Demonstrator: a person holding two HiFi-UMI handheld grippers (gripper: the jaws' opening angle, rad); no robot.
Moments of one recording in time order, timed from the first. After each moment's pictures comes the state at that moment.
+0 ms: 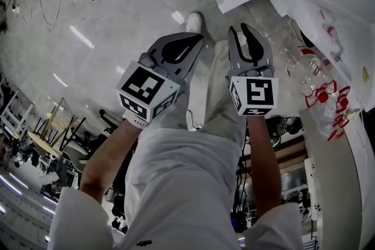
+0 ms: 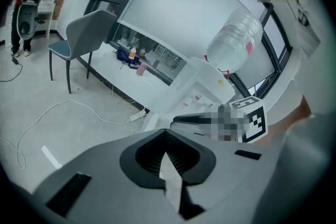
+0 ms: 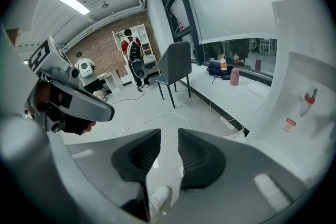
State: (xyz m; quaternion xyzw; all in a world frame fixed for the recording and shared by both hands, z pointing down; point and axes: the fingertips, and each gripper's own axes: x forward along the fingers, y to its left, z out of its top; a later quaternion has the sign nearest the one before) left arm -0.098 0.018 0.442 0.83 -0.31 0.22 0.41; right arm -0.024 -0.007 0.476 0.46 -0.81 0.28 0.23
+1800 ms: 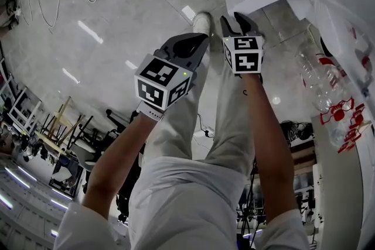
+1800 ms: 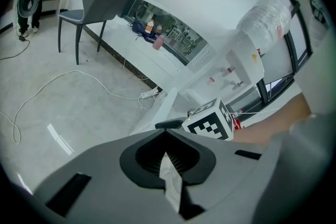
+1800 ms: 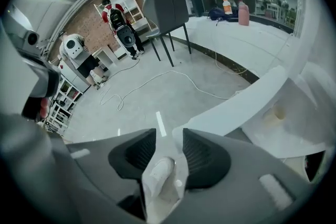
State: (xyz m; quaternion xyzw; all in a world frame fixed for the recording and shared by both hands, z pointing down) left arm -0.099 0.034 0.603 0.77 -0.32 0.28 0.47; right arm -0.044 0.008 0.728 0.40 -0.75 0.40 0.35
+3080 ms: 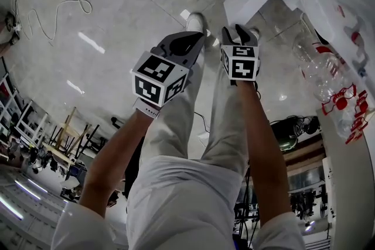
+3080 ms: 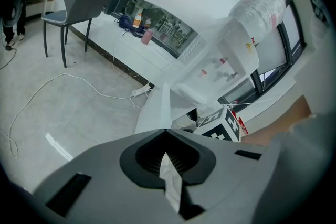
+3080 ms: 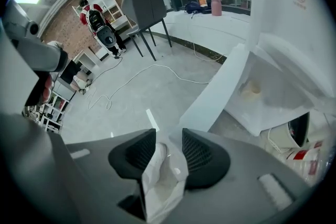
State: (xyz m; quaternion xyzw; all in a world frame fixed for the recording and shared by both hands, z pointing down) left arm -0.067 0.036 0.602 0.79 -0.28 0.31 0.45; right arm 0.012 0.058 0.734 0.46 -0.68 0.45 0.36
